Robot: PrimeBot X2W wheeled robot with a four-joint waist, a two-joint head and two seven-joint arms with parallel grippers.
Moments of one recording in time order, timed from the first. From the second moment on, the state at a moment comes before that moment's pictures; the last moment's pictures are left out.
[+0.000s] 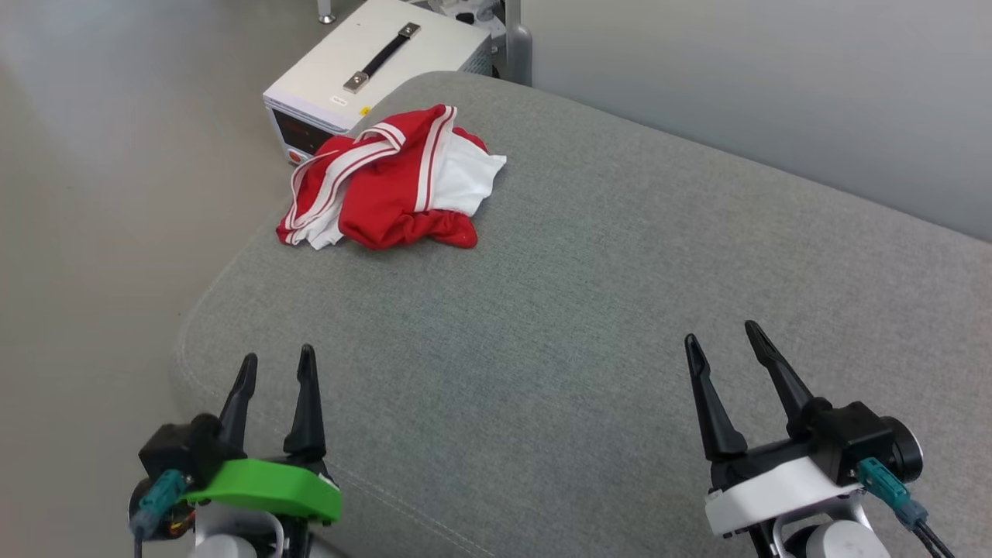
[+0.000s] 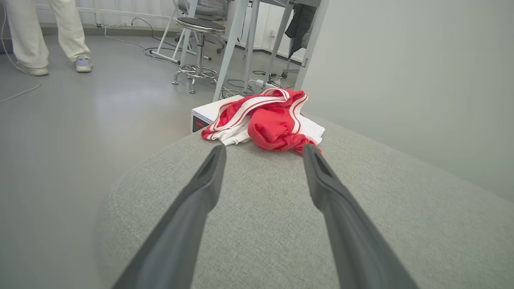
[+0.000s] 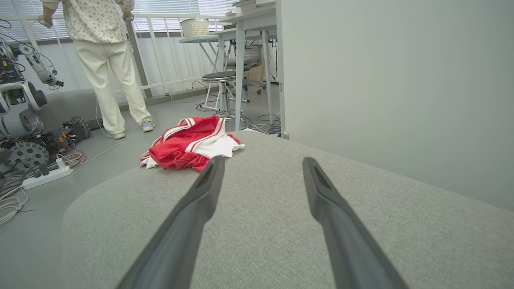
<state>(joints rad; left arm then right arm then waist) 0.00 0.05 0.03 0.15 -0.29 -0.11 -0.26 -0.01 -0.05 0.15 0.01 0.10 0.13 -0.25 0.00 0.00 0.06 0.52</state>
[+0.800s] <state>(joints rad) -0.81 0.50 -0.25 0.43 -0.79 -0.13 0.50 -0.17 -0.18 0.19 -0.33 0.09 0.13 -0.11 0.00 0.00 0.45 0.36</state>
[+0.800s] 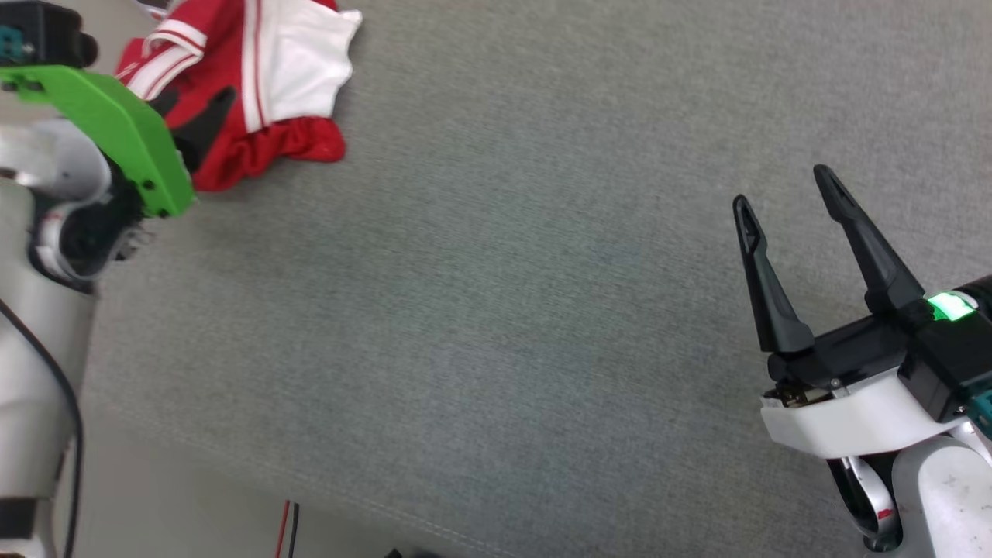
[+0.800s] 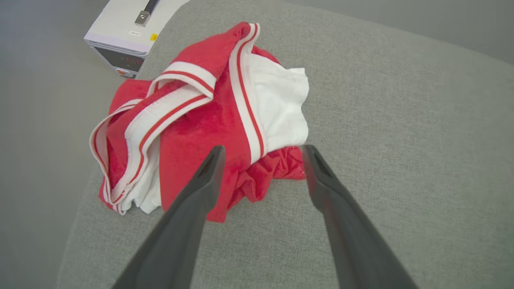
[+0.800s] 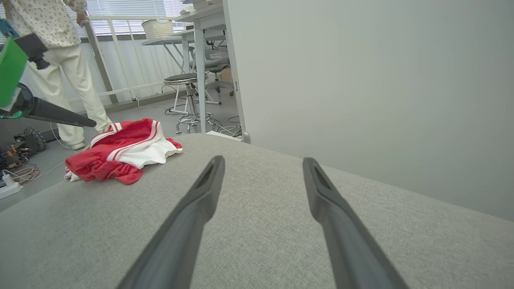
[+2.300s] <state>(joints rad) -1.02 0.62 -0.41 0.61 -0.78 -0.13 0.10 -0.16 -0.09 0.16 -0.18 0.10 0.13 -0.22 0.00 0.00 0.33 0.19</state>
